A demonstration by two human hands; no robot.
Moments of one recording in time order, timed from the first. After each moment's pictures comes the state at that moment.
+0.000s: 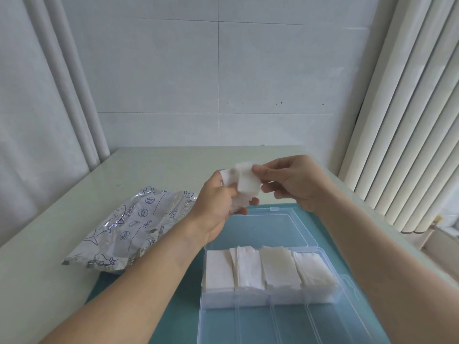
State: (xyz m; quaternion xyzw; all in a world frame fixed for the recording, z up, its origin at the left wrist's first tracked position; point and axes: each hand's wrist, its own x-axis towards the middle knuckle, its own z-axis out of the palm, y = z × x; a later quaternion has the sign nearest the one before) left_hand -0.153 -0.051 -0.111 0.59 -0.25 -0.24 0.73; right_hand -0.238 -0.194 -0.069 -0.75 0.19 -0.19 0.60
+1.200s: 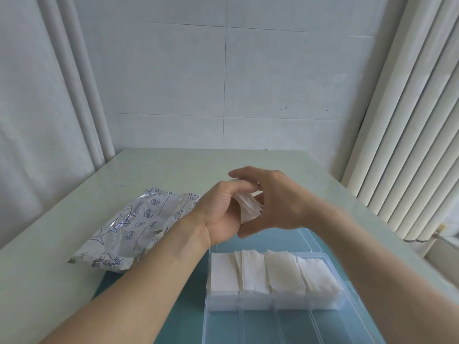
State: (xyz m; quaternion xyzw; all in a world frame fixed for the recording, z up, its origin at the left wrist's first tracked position) left_hand -0.159 -0.044 -0.096 0.41 -0.25 -0.46 0.75; right_hand -0.236 -0.165 -0.071 -0.97 -0.01 -0.12 0.24
